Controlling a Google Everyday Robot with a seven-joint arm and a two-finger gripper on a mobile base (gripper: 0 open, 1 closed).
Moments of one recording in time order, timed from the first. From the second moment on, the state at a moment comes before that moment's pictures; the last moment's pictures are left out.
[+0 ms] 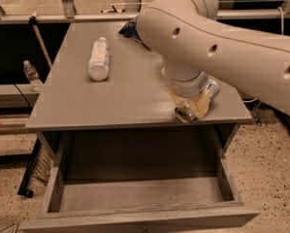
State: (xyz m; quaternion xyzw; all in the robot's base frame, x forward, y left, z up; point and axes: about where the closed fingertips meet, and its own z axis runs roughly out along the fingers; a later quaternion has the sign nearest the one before) arm 0.522 -0.121 0.844 0.91 -0.37 0.15 0.07
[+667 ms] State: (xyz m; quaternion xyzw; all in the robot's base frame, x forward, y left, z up) arm 0.541 -0.127 0.836 0.92 -0.37 0.14 0.05
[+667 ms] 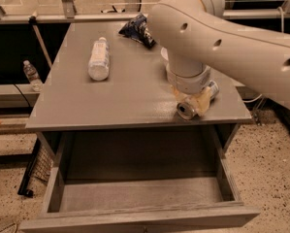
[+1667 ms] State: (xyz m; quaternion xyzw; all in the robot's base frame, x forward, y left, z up) arm 0.542 -0.127 0.834 0.92 -0.37 0.14 0.05
